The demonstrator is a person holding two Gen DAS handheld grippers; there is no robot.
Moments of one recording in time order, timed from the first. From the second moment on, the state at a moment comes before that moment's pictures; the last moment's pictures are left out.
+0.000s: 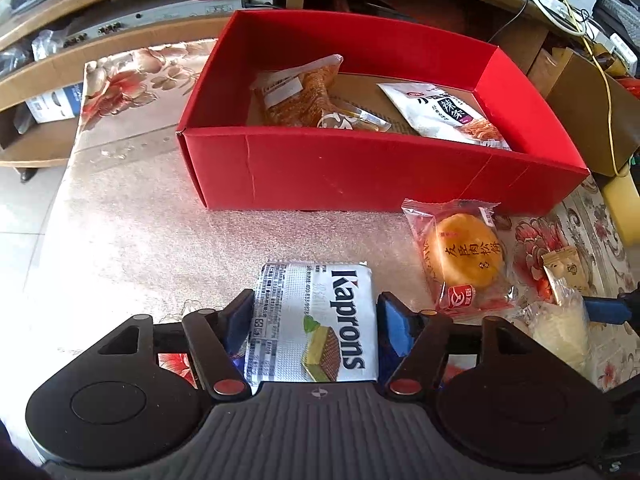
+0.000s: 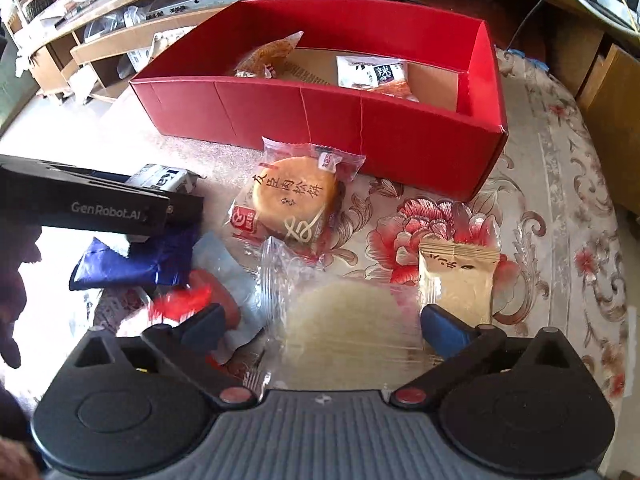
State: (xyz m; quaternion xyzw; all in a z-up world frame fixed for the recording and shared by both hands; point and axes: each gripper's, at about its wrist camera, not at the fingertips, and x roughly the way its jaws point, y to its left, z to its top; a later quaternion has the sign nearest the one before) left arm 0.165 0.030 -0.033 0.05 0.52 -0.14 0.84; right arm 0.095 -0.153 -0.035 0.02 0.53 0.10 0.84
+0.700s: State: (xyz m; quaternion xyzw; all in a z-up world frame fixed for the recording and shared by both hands) left arm 0.161 0.035 -0.032 0.05 0.52 -0.15 0.84; right arm 0.071 -0.155 -0.011 0.05 0.52 0.10 0.85
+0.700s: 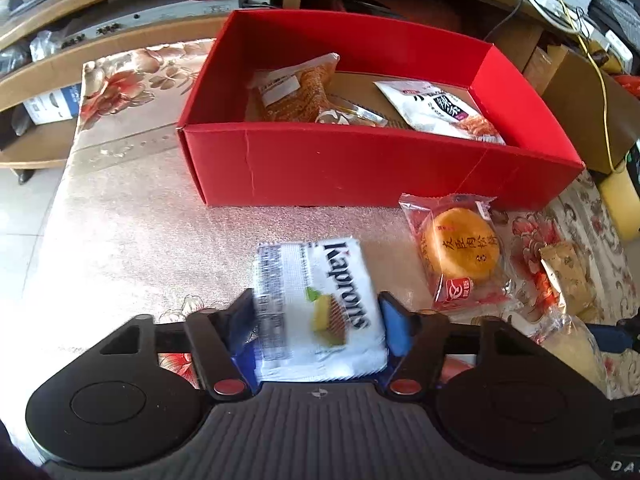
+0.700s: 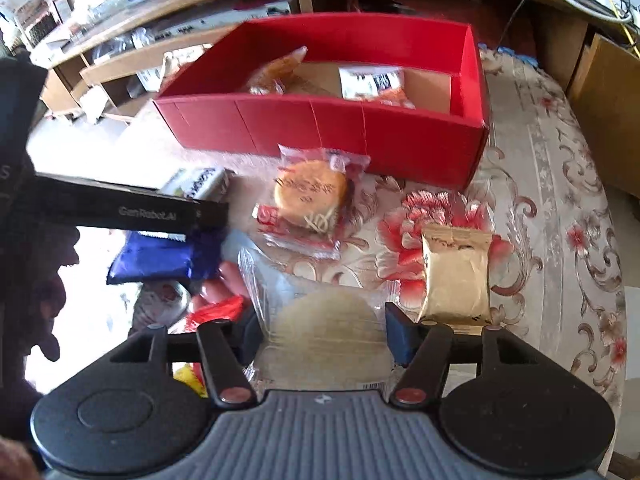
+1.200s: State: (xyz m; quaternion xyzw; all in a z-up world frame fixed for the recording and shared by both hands) left arm 0.161 0.034 -0.033 0.05 0.52 -0.14 0.84; right arm 0.071 -0.152 -0.007 0.05 0.51 0.11 0.85
